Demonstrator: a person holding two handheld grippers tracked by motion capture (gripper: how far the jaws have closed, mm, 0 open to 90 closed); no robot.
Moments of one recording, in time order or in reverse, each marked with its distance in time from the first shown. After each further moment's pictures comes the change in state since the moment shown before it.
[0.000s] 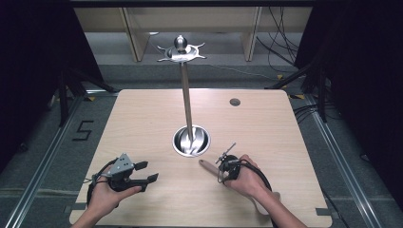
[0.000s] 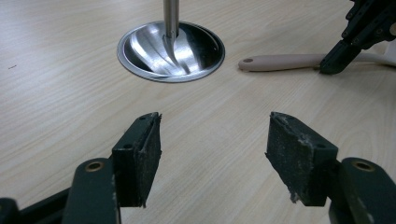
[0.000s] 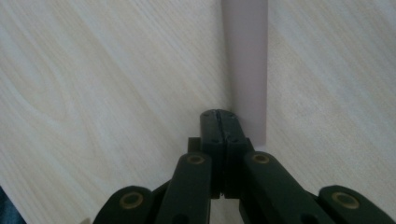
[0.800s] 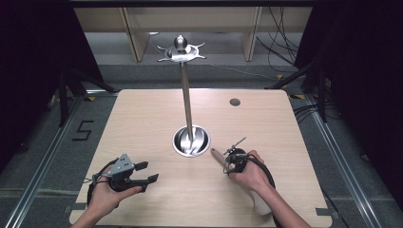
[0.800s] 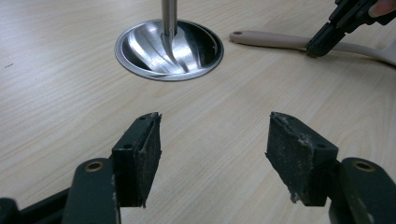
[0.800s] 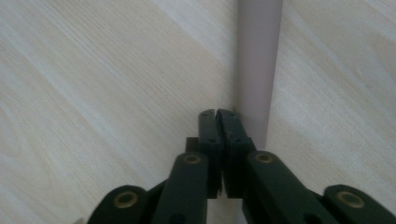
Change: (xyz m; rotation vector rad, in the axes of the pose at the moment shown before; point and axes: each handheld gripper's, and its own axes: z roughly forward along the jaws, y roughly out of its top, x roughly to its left) left arm -0.001 0.000 0.001 -0.010 -0.009 -0.001; right arm -0.025 -0.003 -0.006 -0.073 -0.043 0.109
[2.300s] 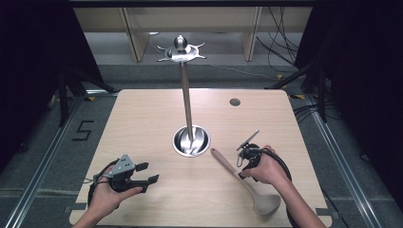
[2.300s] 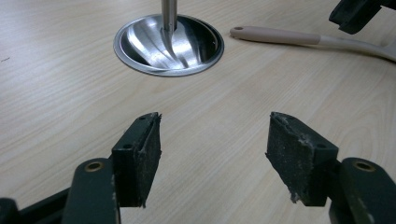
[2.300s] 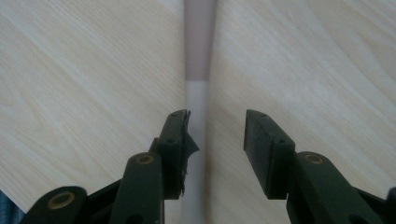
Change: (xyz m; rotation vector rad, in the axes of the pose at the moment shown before) left arm -0.001 -0.003 0.000 0.011 0.000 -0.015; right arm -0.026 -0.008 -0.031 0.120 0.000 0.040
